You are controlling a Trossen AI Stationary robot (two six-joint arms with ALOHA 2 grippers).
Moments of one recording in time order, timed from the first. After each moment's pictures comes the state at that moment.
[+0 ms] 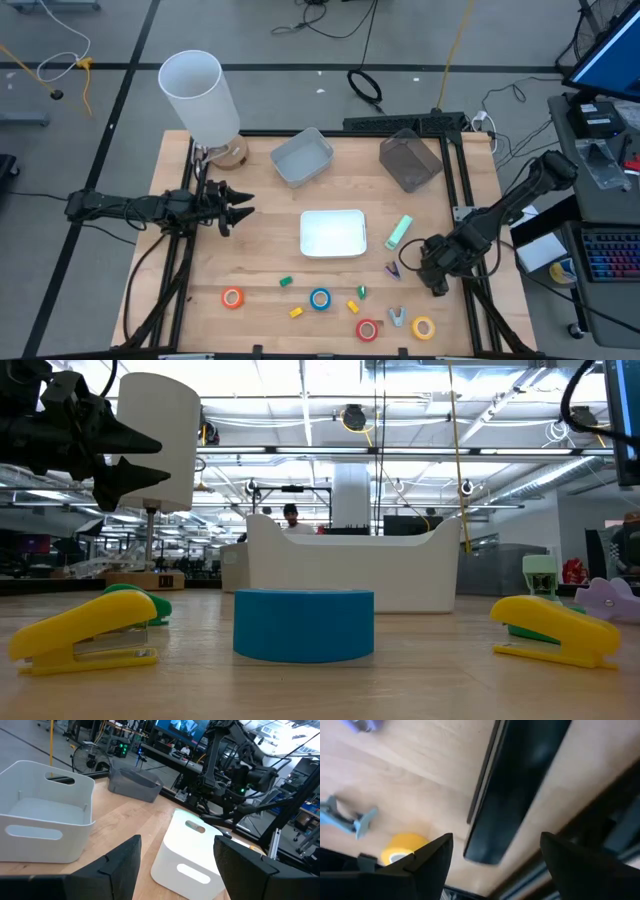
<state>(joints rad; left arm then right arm) -0.06 0.20 0.02 0.15 -0.26 -0.43 0.66 1.11 0.63 -0.87 -0.34 1.84</state>
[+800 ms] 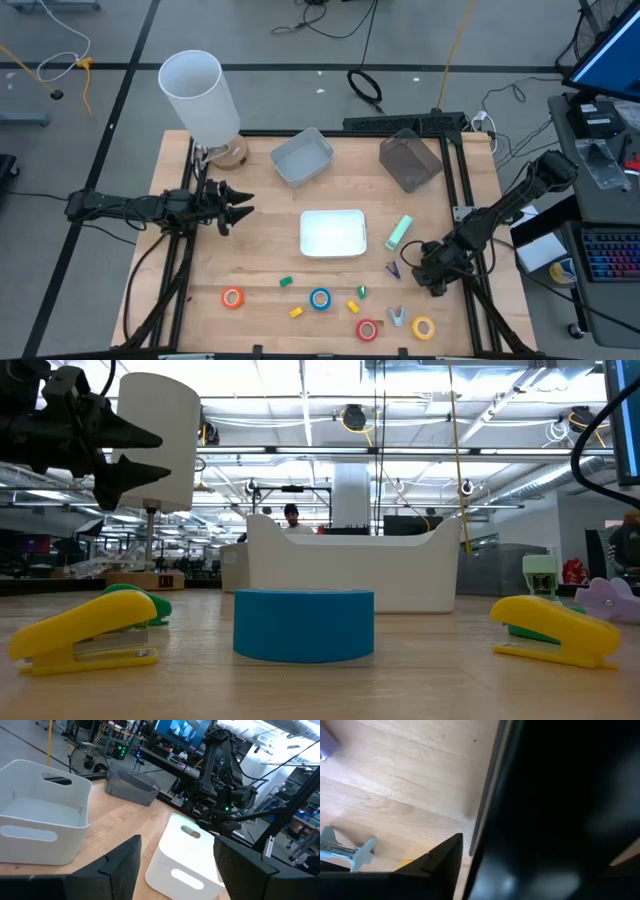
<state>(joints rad) -0.06 0.20 0.02 0.17 -0.25 -0.46 0.66 1.11 0.37 -0.44 -0.36 2.00</state>
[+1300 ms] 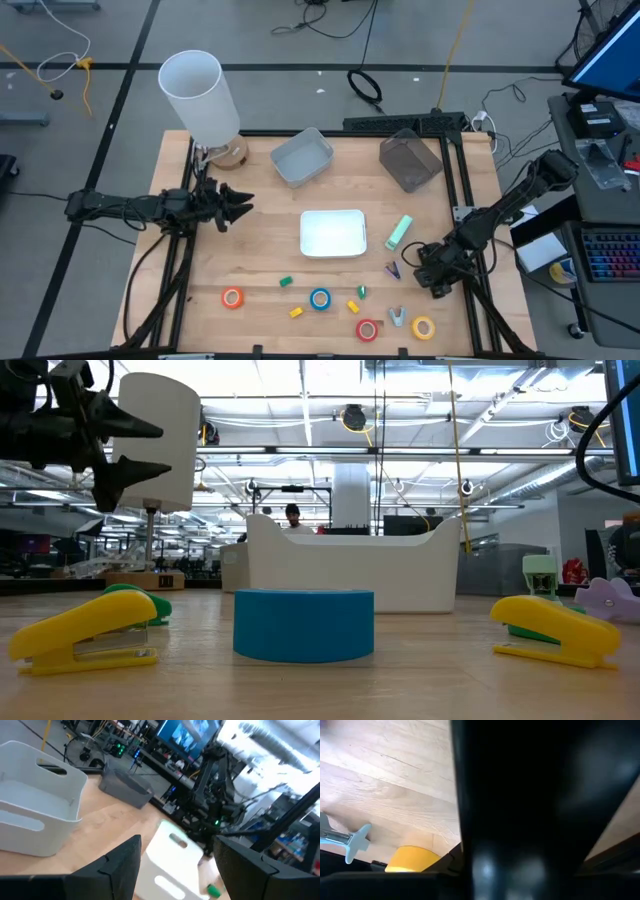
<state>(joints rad) -0.06 0.20 0.02 0.22 -0.26 -0.62 0.66 1.09 0.37 -0.46 -0.40 1.99</state>
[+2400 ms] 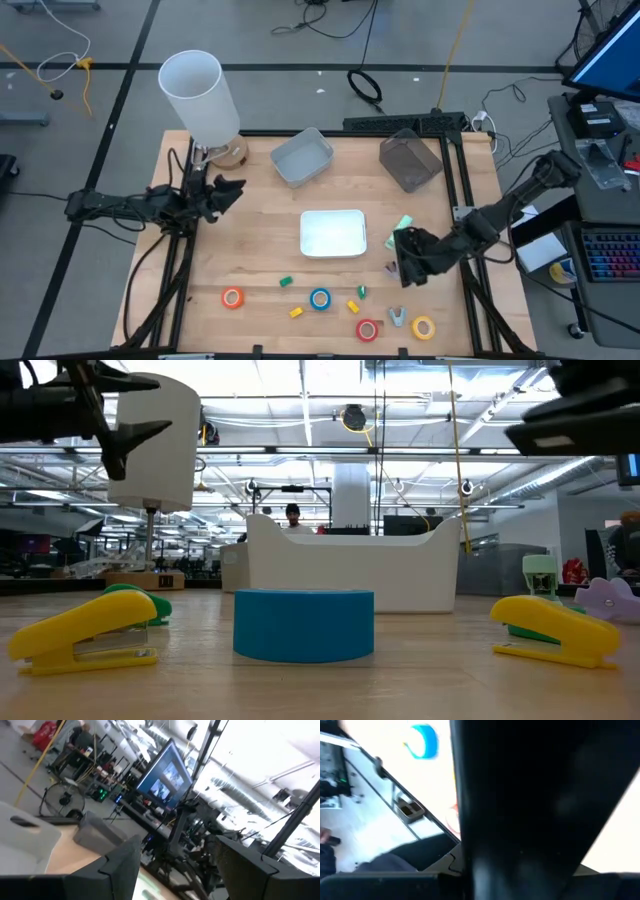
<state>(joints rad) -0.06 0.21 0.02 0.53 -0.33 -0.57 0.59 1.04 0.77 -0.61 -0.01 1.71</state>
